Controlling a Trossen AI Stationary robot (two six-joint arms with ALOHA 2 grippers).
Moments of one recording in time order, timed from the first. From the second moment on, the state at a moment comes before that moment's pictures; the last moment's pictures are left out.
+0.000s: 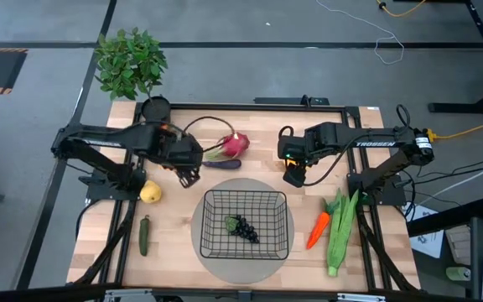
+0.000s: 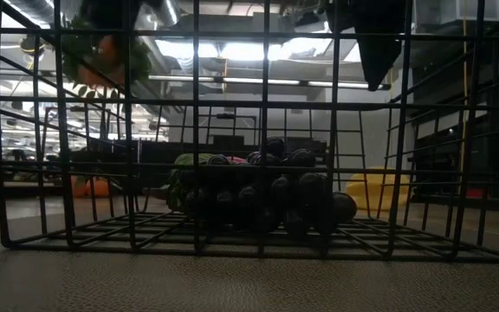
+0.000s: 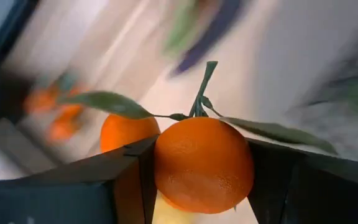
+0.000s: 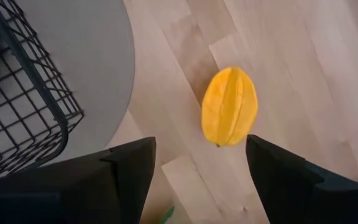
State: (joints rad) left arm -0.10 1.36 1.44 -1.33 -0.30 -0.71; right arm -0.01 1.53 1.47 -1.32 0.16 0.44
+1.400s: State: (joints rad) left arm 0.04 1.37 1.41 -1.42 -0.50 -0.82; right arm -0.01 1.53 1.47 -1.34 0.16 0.48
